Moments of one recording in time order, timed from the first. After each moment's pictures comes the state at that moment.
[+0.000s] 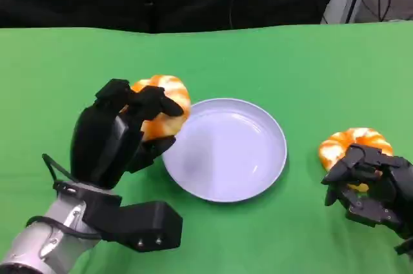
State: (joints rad) left arm -0.40 0.29 -0.36 0.57 0.74 -0.52 0.73; right arm -0.33 -0.07 -0.17 1.01 0.24 -0.97 0.66
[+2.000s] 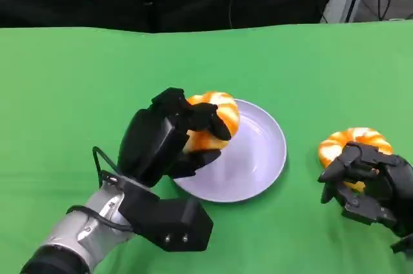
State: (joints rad) left arm -0.51 0.17 -0.43 0.76 0.70 -0.66 0.62; right arm -0.33 -0.05 -0.17 1.00 0.22 -0.97 0.64
